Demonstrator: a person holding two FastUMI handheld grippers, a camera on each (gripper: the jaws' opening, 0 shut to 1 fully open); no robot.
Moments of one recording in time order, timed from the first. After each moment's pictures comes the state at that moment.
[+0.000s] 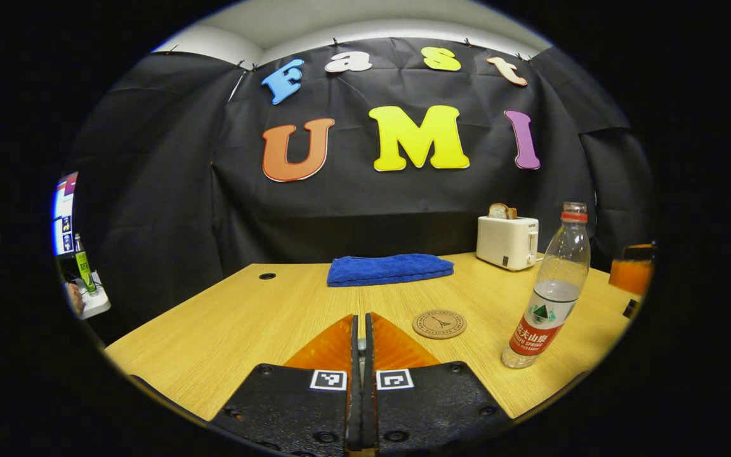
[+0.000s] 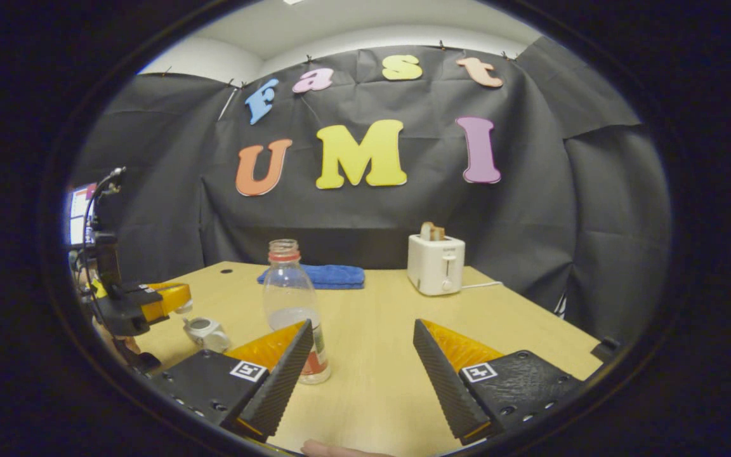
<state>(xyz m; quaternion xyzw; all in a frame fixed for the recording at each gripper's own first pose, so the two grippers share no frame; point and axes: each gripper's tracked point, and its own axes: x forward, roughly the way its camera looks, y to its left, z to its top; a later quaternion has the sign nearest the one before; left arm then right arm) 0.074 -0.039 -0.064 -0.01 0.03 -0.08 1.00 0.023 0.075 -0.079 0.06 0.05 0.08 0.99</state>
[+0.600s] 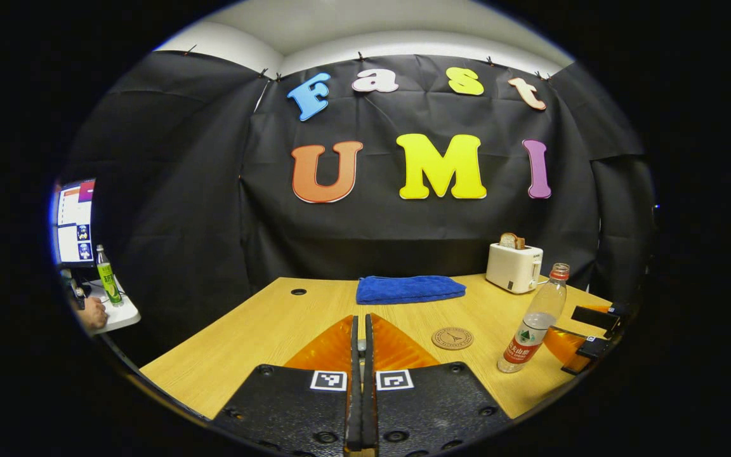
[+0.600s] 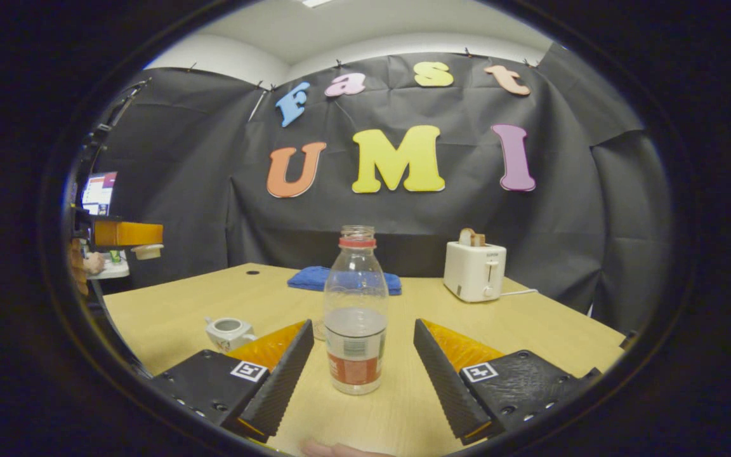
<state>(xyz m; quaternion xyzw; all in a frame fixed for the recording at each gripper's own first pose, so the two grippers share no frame) 0.023 0.025 -0.003 -0.02 0.01 -0.06 1.00 0.043 0.140 -0.083 0.01 0.01 0.12 0.99</state>
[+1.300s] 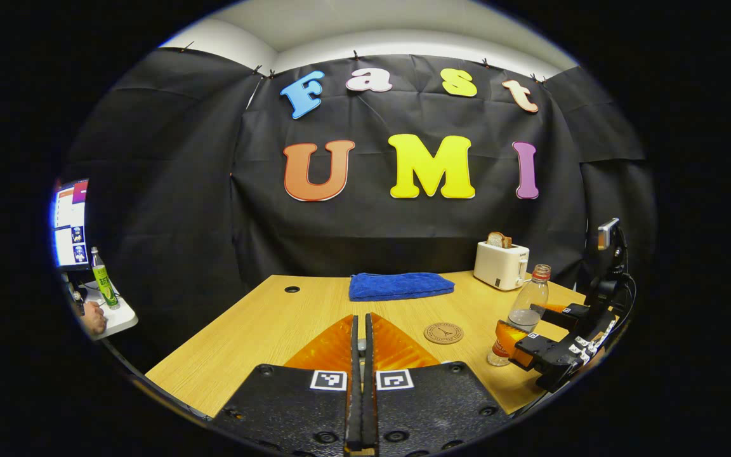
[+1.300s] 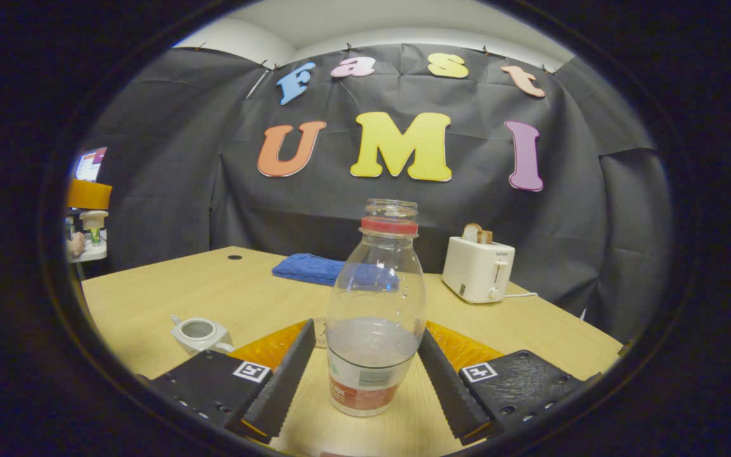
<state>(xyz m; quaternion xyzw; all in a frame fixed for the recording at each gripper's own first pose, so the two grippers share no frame) 0.010 0.036 0.001 -0.02 0.02 -0.09 1.00 0.091 0.160 -0.092 -0.02 0.03 0.07 1.00</state>
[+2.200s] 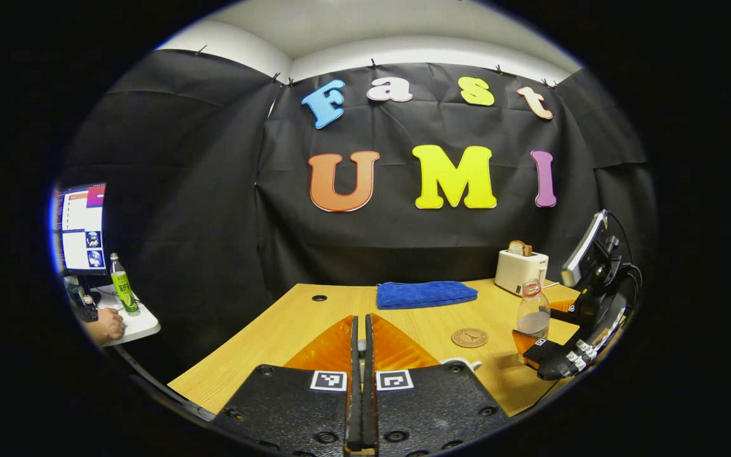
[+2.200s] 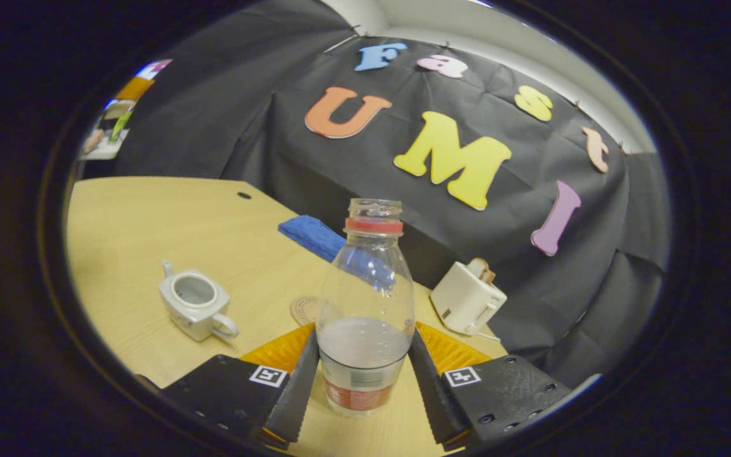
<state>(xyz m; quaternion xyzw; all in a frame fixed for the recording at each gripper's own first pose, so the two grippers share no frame) 0.006 0.093 0.007 -0.03 0.01 -0.04 1.00 0.092 0.196 -0.081 -0.29 0.06 0.06 0.95</state>
